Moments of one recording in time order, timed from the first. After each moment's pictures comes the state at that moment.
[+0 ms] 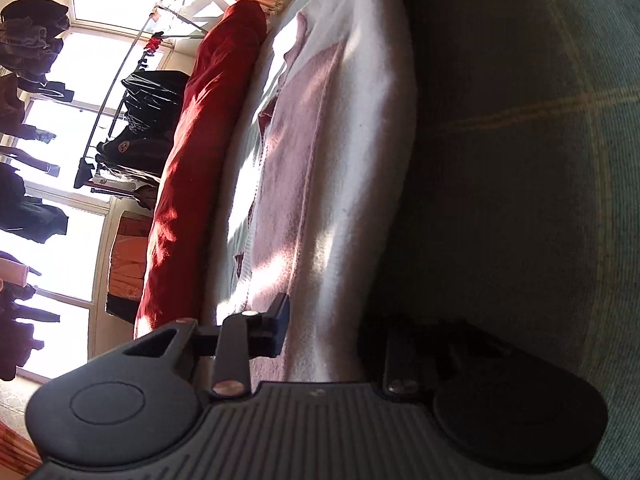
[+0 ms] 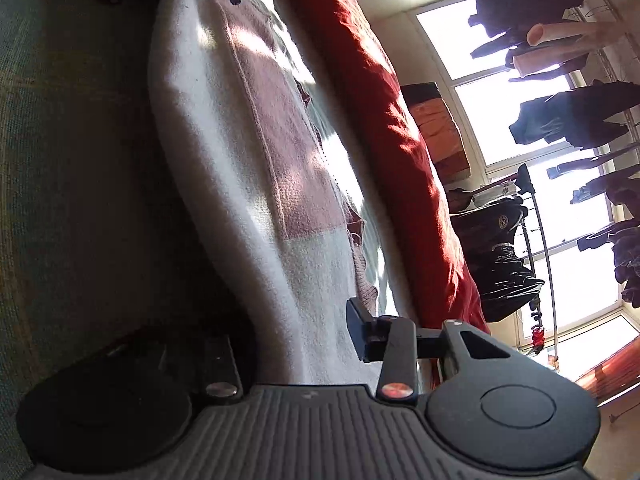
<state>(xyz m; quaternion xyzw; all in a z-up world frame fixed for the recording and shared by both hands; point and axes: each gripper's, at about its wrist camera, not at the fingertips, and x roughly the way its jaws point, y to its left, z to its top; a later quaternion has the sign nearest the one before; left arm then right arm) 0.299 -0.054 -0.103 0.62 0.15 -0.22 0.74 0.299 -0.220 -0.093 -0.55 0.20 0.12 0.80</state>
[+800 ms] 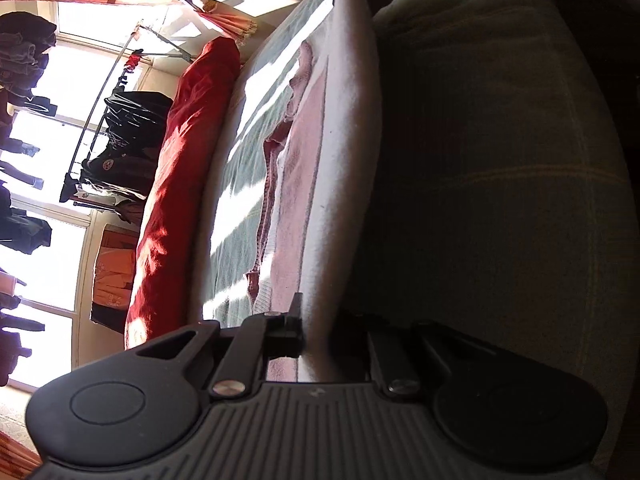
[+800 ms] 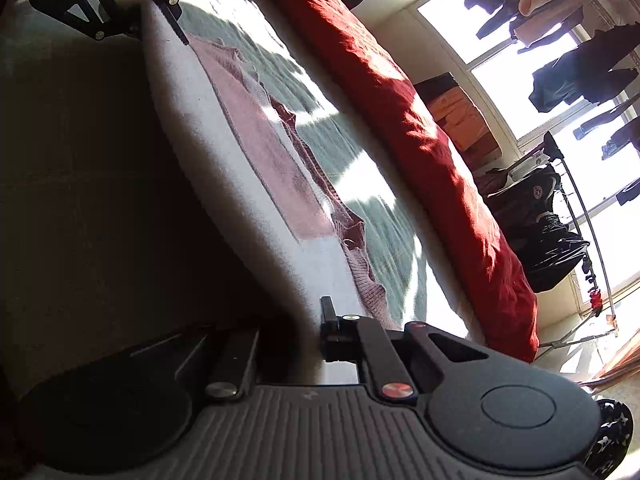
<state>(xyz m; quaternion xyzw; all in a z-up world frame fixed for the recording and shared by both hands) 0.160 -0.044 -0.039 0.61 0.17 -0.27 0.73 0.174 -0.232 -0.020 -0.46 0.26 0.19 0.83</state>
